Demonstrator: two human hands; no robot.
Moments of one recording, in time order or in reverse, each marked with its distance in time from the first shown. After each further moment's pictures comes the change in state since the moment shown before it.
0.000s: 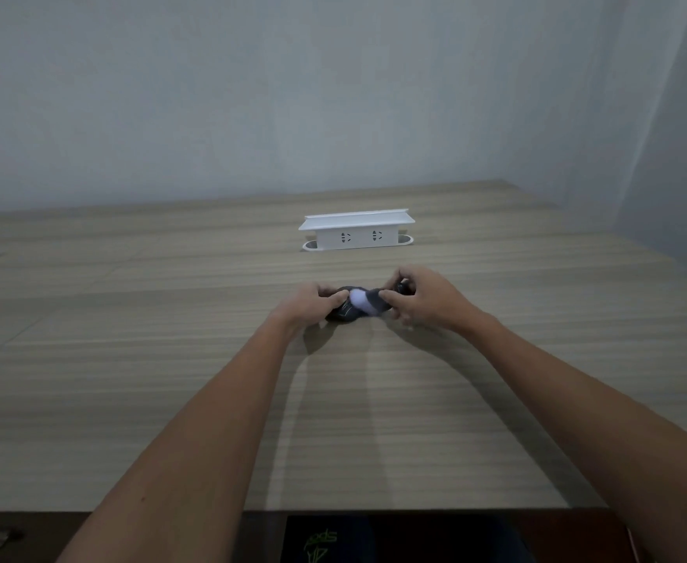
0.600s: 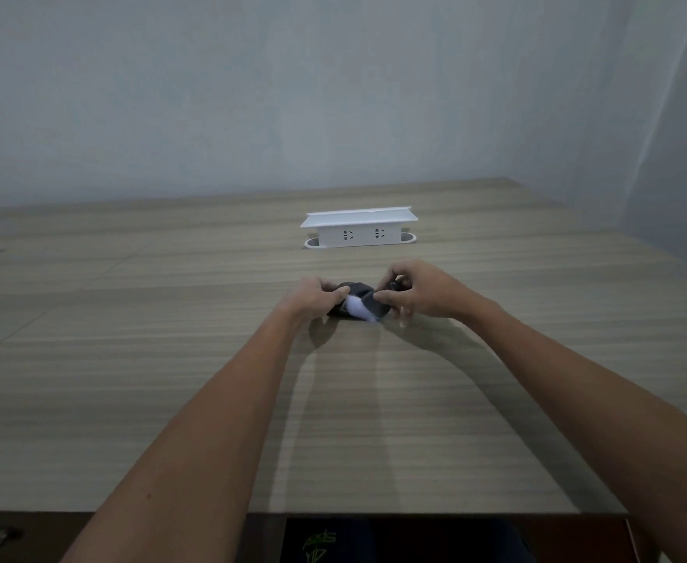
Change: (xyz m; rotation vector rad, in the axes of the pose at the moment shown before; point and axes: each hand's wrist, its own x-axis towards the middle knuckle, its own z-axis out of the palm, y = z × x) left_hand 0.011 0.003 0.001 0.021 0.059 -0.064; right_hand 0.013 -0.011 -0.007 -0.084 -0.164 -0.046
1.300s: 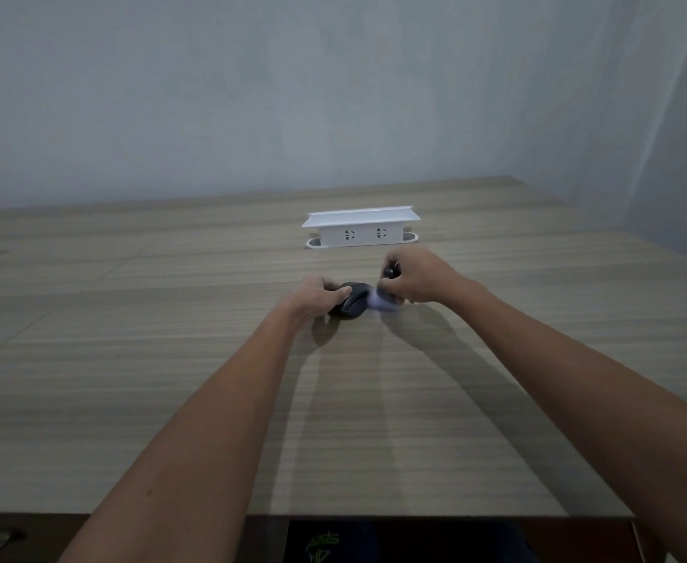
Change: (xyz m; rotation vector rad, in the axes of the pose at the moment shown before) left_hand 0.001 0.004 -0.001 0.016 -0.027 0.019; right_hand 0.022 -0.019 -0.002 -0.349 0.071 0.039
